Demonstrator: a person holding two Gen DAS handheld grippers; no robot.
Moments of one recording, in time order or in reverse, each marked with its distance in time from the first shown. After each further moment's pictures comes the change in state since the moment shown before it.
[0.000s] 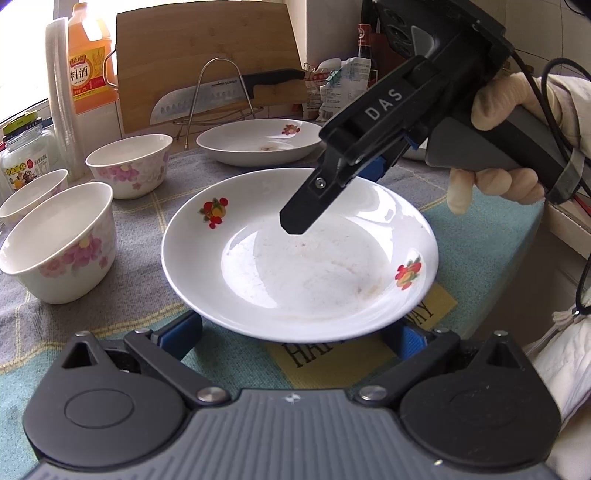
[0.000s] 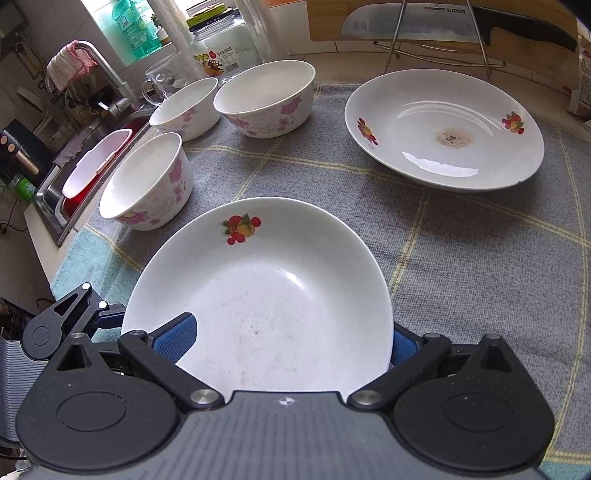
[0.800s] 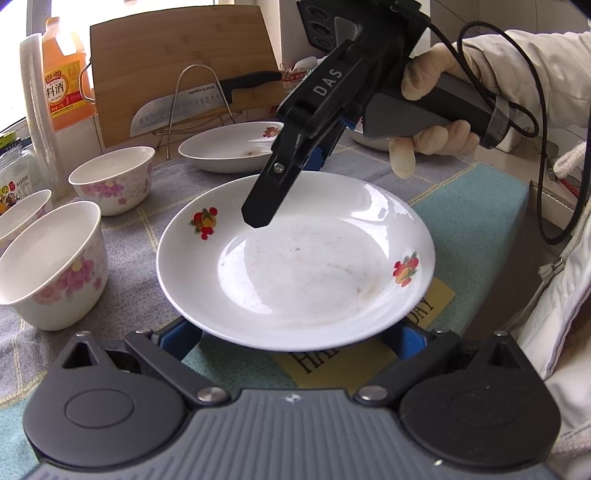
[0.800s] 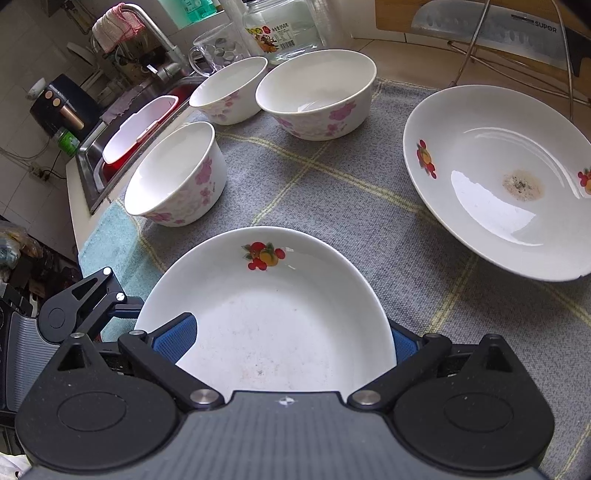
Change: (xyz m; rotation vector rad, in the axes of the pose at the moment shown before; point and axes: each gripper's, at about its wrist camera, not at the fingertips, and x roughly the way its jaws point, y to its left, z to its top) left arm -0.001 0.003 0.002 0.080 0.003 -0.049; right arm 0.019 -0.007 0.045 -0.149 0.119 0.150
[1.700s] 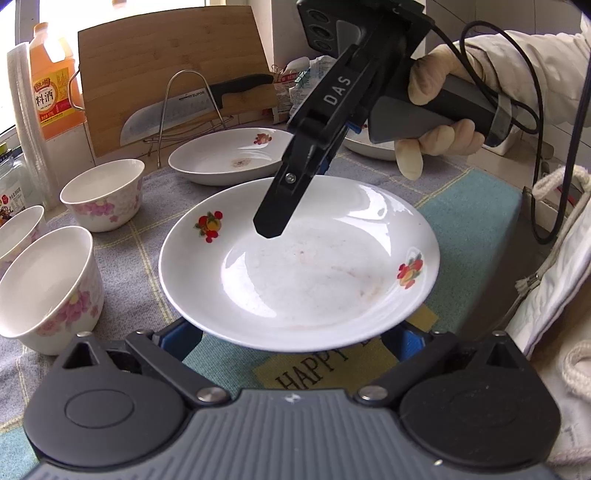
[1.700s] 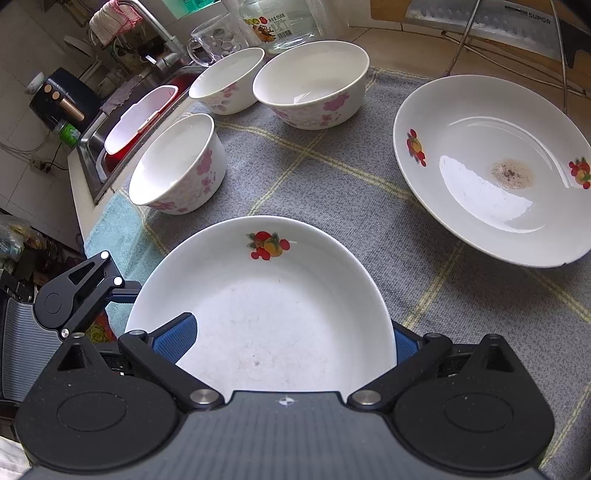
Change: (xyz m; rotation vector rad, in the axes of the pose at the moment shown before) left arm -0.001 0.000 0.024 0.012 0.026 -0.023; right arm -0.014 -0.005 0.000 0.014 0.052 0.007
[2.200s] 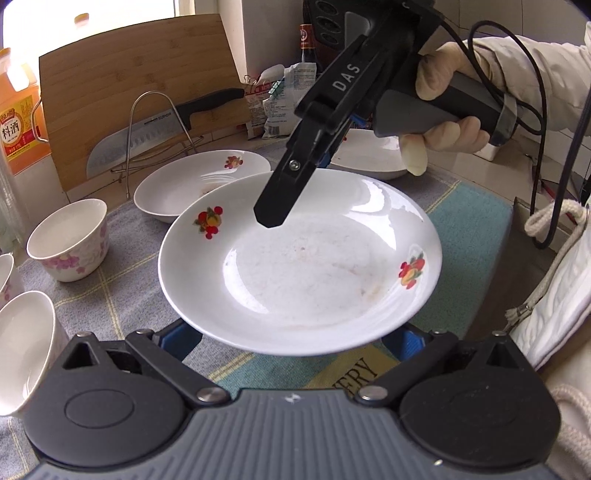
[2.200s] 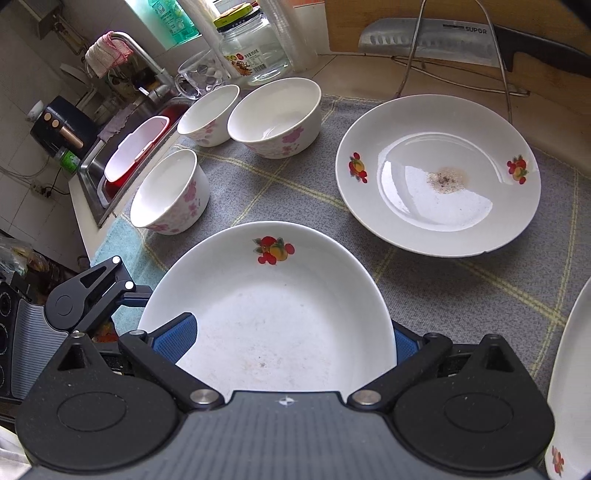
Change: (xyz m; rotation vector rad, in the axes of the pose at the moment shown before) left arm 0.019 -0.020 0.043 0.049 0.002 -0.040; right arm -0.050 -0.030 -0.012 0.042 -0.067 -0.004
